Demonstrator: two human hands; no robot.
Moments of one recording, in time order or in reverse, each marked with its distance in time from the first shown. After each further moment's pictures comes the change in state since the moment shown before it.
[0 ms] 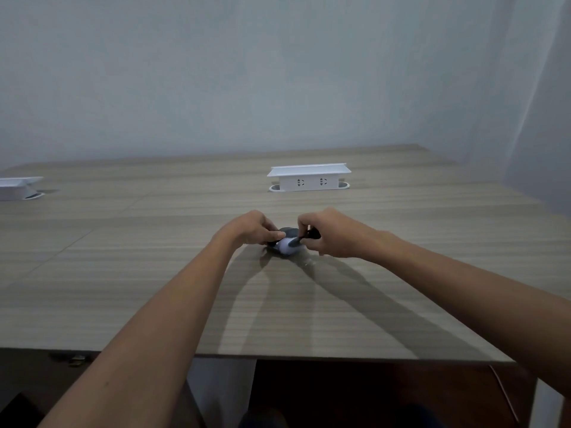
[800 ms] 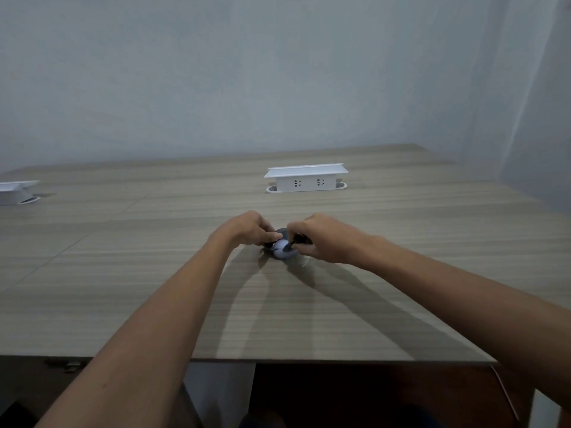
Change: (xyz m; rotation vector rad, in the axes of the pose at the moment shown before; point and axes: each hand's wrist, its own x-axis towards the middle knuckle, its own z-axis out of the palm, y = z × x) left_hand 0.006 0.000 -0.002 0.033 -0.021 0.015; right_hand 0.004 0.001 0.009 -0.157 0.003 -0.154
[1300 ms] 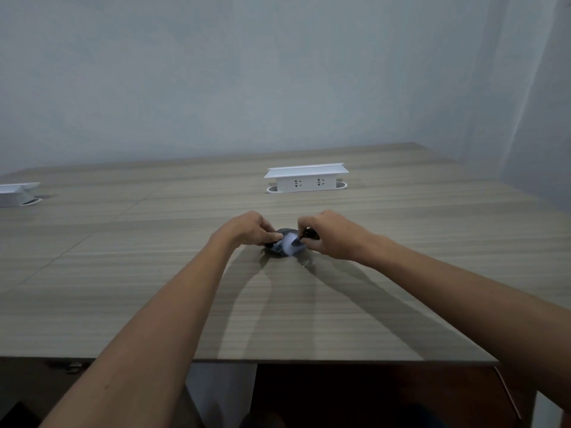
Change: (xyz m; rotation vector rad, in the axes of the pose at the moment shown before) left_hand 0.000 0.003 0.000 0.023 0.003 -0.032; right_hand -0.004 0.013 0.003 0.081 0.096 0.090
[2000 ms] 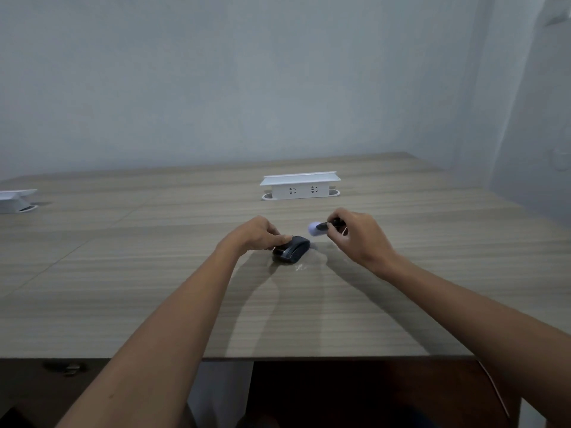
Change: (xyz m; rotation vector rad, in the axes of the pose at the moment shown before) left_hand -0.007 0.020 0.013 -0.087 0.031 0.018; right_hand -0.041 0.033 -0.002 0.076 0.384 0.297
